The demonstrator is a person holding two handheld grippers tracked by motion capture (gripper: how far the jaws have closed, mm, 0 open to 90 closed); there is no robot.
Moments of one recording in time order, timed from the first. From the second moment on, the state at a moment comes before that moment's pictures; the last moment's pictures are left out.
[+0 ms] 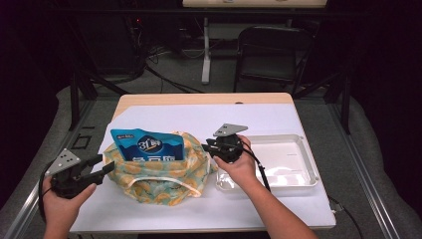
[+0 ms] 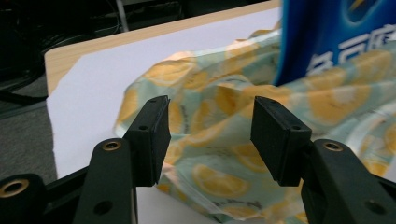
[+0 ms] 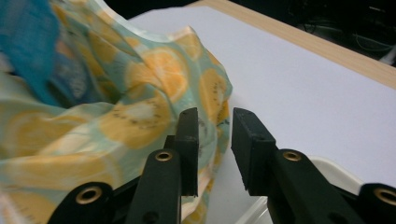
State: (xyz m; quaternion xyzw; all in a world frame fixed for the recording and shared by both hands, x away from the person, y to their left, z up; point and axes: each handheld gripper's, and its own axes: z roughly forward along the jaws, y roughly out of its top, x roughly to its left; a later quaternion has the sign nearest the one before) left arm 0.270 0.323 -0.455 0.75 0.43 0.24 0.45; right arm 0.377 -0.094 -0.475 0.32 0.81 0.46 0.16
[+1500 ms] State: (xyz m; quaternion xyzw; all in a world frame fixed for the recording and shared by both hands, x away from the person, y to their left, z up) left arm 0.249 0.294 -0.485 0.80 0.39 0.21 0.42; right arm 0.301 -0.061 -0.481 0.19 0.84 0.49 0.12
